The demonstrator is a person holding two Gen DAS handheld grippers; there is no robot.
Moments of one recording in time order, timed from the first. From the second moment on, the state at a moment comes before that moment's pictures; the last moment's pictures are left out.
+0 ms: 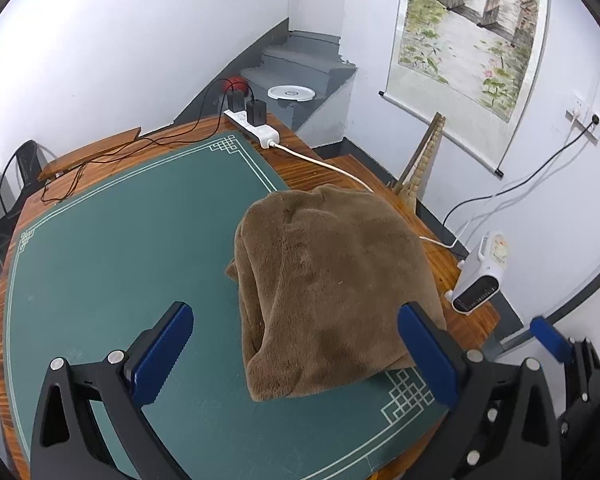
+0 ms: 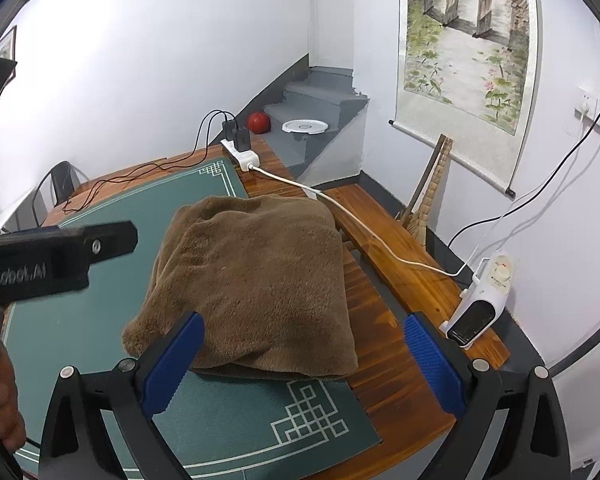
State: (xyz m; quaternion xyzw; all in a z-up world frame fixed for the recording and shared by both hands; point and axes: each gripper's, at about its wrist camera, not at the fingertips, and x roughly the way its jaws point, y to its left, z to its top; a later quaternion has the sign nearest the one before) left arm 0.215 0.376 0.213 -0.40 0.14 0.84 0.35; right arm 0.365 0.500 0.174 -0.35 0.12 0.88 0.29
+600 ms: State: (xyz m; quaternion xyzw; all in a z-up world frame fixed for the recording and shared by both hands) left arm 0.215 0.379 0.211 -0.41 0.14 0.83 0.36; right arm 0.358 0.504 0.170 -0.36 0.11 0.88 0.29
